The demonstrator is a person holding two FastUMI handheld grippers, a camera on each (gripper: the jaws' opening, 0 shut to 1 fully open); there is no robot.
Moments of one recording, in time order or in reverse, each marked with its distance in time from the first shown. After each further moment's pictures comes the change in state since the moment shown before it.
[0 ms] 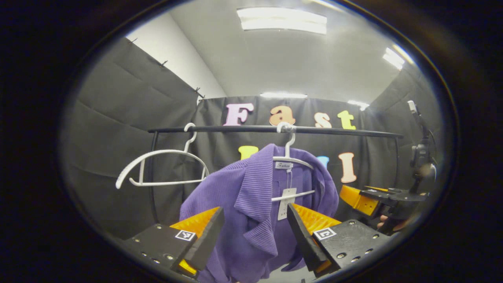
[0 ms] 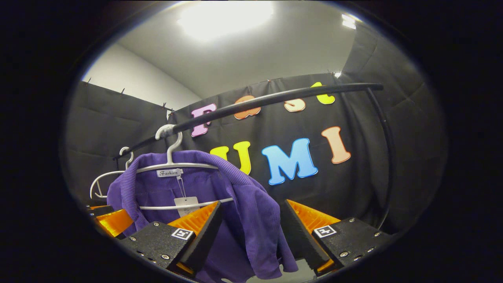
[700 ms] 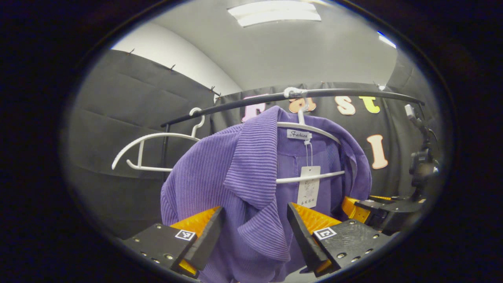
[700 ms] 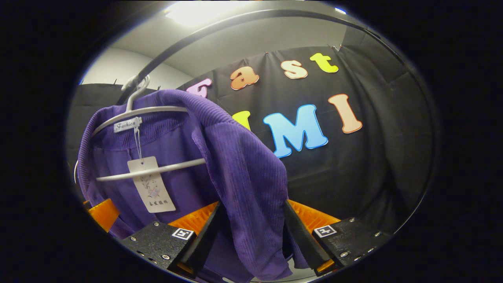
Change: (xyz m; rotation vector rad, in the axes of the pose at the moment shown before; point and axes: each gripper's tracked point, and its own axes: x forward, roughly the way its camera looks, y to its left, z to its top) left arm 0.041 0.008 -0.055 0.091 0.022 0.205; right arm 0.073 -0.014 -0.099 0.053 0.153 0.011
